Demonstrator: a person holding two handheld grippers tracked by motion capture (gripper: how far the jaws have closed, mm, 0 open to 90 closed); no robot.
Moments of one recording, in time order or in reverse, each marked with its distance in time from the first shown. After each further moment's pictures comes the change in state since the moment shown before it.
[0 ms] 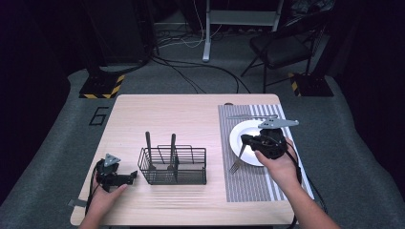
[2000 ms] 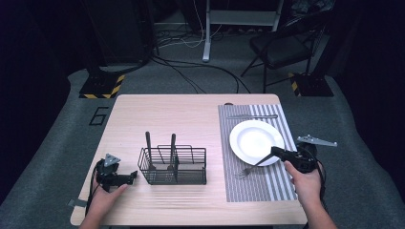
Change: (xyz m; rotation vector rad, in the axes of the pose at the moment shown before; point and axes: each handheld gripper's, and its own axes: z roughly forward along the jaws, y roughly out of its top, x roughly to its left) left arm 0.000 0.000 0.000 -0.001 0.000 0.000; right arm -0.073 -0.087 -0.031 -0.075 -0.062 0.373
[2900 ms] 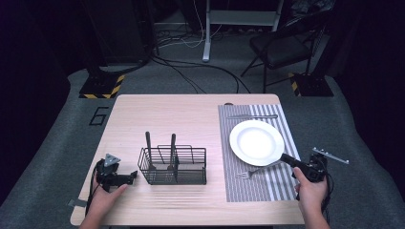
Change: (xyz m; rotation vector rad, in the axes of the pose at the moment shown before) left arm 0.000 0.000 0.000 0.000 0.001 0.000; right arm -0.051 -0.044 0.000 -0.101 -0.031 0.285
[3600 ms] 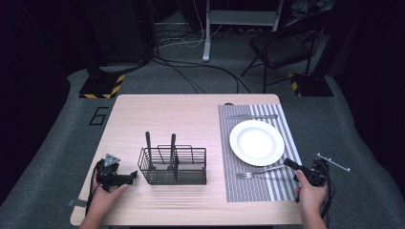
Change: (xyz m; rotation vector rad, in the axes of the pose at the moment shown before) left arm 0.000 0.000 0.000 0.000 0.000 -0.001; right arm -0.034 -0.018 0.007 -0.007 -0.048 0.173
